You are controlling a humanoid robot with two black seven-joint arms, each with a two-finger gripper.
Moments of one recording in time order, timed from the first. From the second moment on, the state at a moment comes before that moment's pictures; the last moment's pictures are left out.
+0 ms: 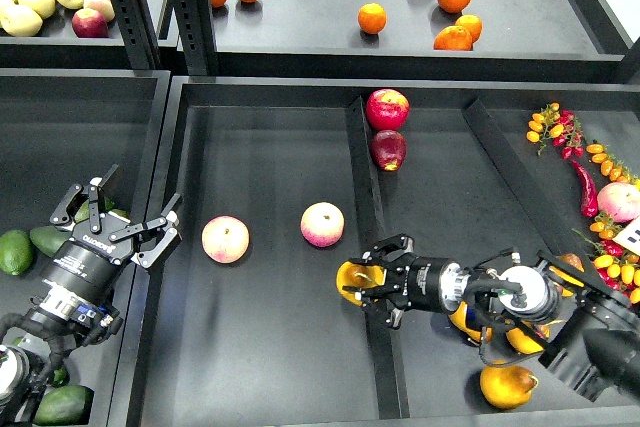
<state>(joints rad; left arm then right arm) 0.09 0.00 -1.52 -1.21 -0.27 -0.49 0.49 0.57 -0.32 0.53 0.89 0.27 0.19 -0.49</state>
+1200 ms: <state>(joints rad) 0.10 0.00 -1.52 -1.22 -0.26 -0.49 0.49 0.29 -0.52 0.57 1.00 0.19 0.21 -0.49</state>
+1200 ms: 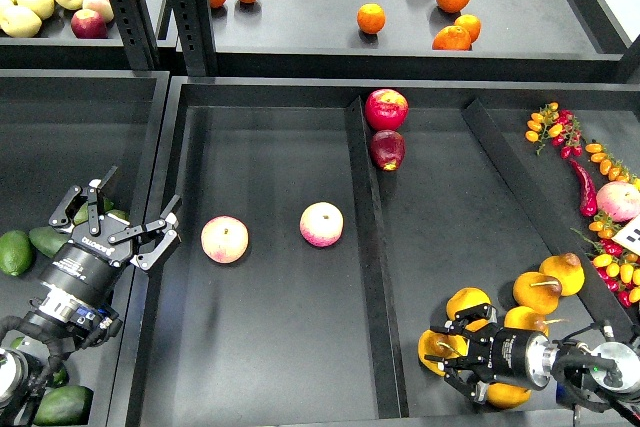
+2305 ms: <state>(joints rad) 0.11 0.00 -1.50 -1.20 -0.25 -0.49 0.49 0.30 -0.51 0.94 1.12 0.25 0.13 -0.49</state>
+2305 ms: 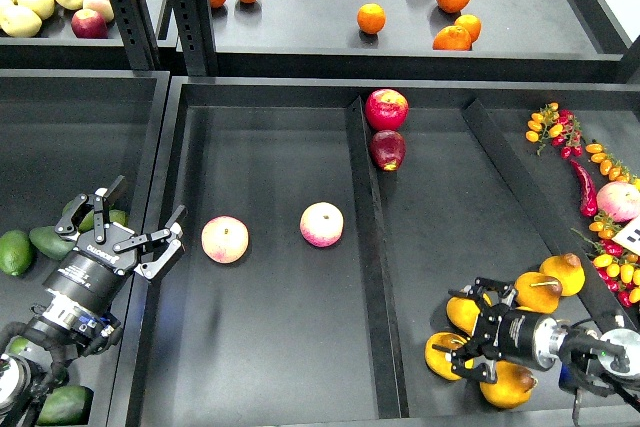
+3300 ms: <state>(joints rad) 0.14 0.00 -1.50 -1.20 -0.23 -0.49 0.49 0.32 0.01 1.54 1.10 0.29 0.11 -0.49</state>
